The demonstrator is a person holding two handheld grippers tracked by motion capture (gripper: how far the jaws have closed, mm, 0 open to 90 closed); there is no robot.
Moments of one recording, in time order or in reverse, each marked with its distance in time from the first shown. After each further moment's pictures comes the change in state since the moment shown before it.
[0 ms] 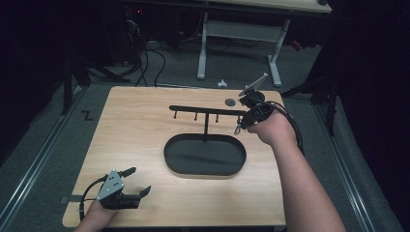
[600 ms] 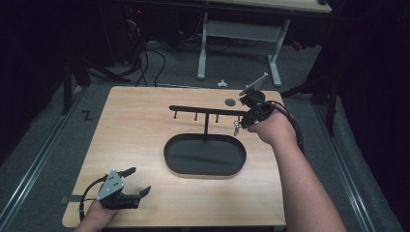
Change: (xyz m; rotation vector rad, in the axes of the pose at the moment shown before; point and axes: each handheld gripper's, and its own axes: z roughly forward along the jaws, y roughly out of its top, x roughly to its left) left arm 0.000 0.000 0.000 0.001 -0.001 -0.002; right arm -0.001 0.000 0.000 -0.009 -0.018 0.005
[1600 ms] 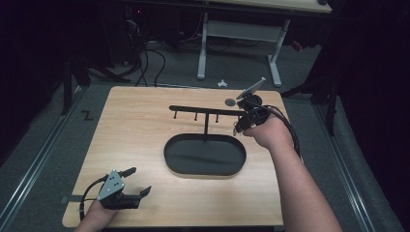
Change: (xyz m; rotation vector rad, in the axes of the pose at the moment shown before) left arm -0.001 0.000 0.001 0.004 -0.001 0.004; right arm 0.007 -0.005 0.010 -0.005 0.029 0.011
